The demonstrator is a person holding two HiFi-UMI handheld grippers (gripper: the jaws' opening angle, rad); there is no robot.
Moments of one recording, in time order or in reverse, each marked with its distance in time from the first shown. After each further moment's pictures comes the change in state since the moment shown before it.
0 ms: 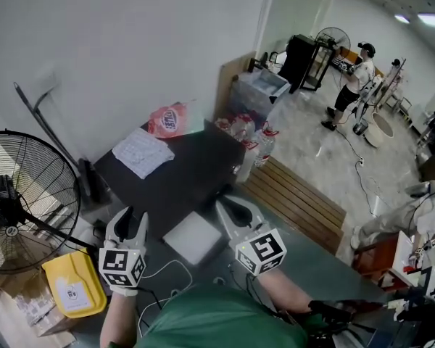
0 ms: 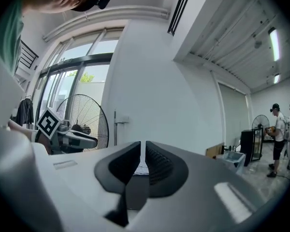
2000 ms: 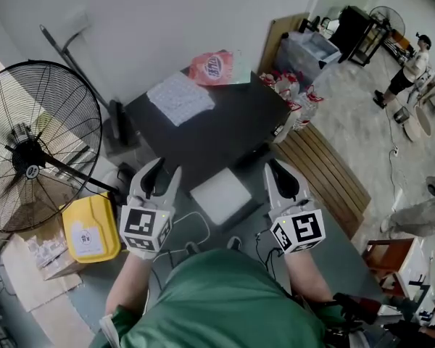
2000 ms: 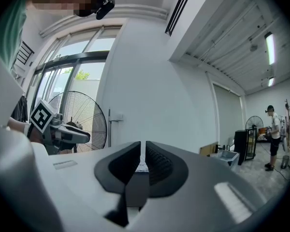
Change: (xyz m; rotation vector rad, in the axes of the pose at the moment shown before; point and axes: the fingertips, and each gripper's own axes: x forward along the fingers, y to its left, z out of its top) left arm 0.005 -0.001 -0.006 0.045 0.018 0.023; right arm 0.002 -0.018 -0.022 -0.013 -0.005 -0.051
